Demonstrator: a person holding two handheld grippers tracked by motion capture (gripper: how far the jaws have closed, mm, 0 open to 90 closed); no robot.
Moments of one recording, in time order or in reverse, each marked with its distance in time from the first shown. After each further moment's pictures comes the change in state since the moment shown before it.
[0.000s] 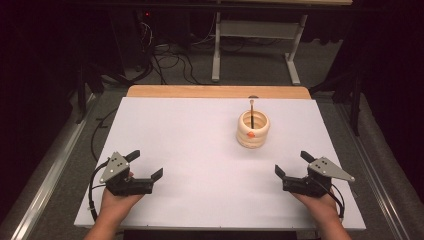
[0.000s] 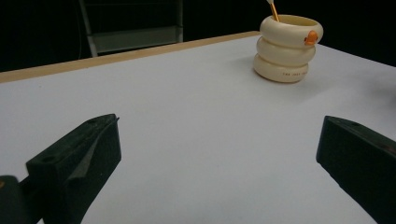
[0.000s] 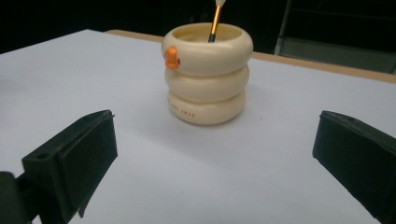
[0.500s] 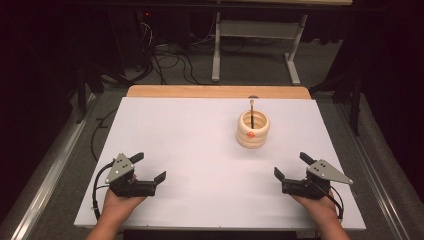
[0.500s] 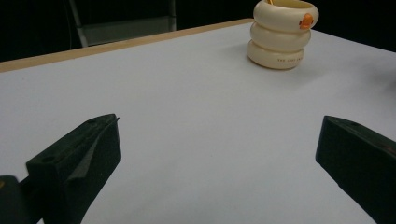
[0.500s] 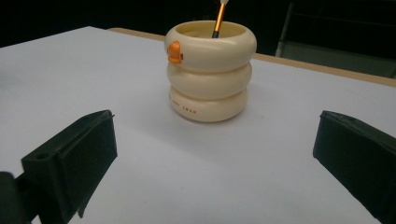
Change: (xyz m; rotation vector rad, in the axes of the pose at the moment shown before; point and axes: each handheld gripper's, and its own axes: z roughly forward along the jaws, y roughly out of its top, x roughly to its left) left arm -0.001 -0.005 0.007 0.039 -0.028 0.023; right arm 0.001 -0.007 0.001 -0.006 0.003 -0.028
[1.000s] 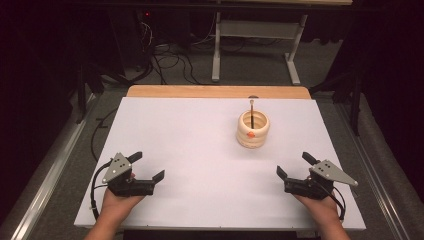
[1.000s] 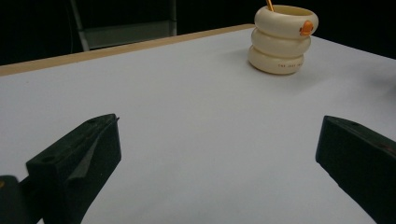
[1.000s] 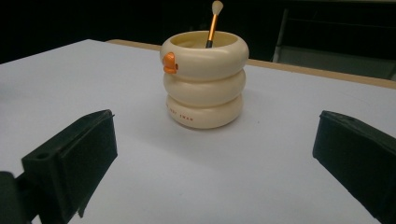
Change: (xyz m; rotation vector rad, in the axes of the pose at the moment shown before) left arm 0.002 0.001 -0.002 -0.019 0.001 -0.009; right arm -0.003 0.001 -0.005 -0.036 -0.004 0.037
